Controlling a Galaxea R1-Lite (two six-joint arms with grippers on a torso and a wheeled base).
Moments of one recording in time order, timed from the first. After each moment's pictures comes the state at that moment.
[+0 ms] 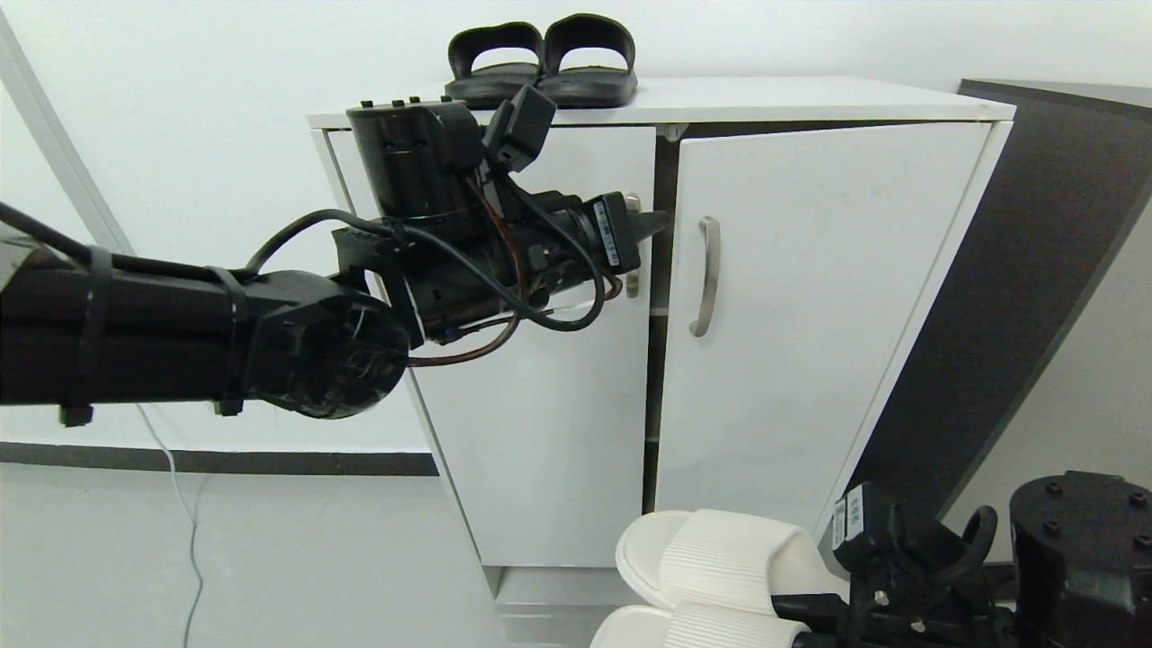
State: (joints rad) left arm -0.61 1.85 -1.35 -0.61 -0.32 -0.36; right arm 0.86 1.50 -0.35 -0.80 0.25 -0.06
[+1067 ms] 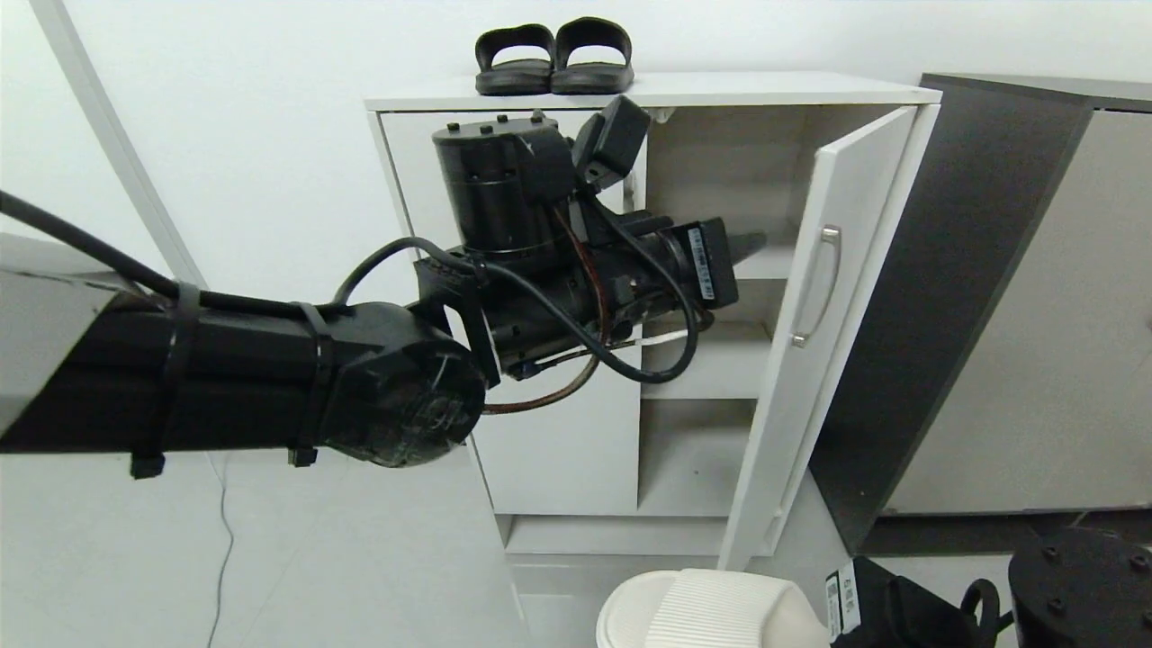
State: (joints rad) left arm -0.77 1.90 -1.35 -0.69 -0.32 -0.36; right arm 0.96 1.50 -0.30 -0.80 0.25 -0.06
